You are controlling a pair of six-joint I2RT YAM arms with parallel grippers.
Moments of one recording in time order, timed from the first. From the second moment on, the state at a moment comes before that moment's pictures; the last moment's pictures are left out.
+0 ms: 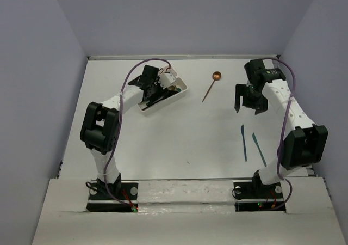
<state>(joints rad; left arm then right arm) -0.41 1.84 1.32 -0.32 -0.08 0.67 0.16 1.55 1.48 -1.21 0.15 0.30</state>
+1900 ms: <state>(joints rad) -0.29 1.74 1.63 -0.60 0.11 0.48 0.17 1.56 1.20 -0.77 0.07 0.43</state>
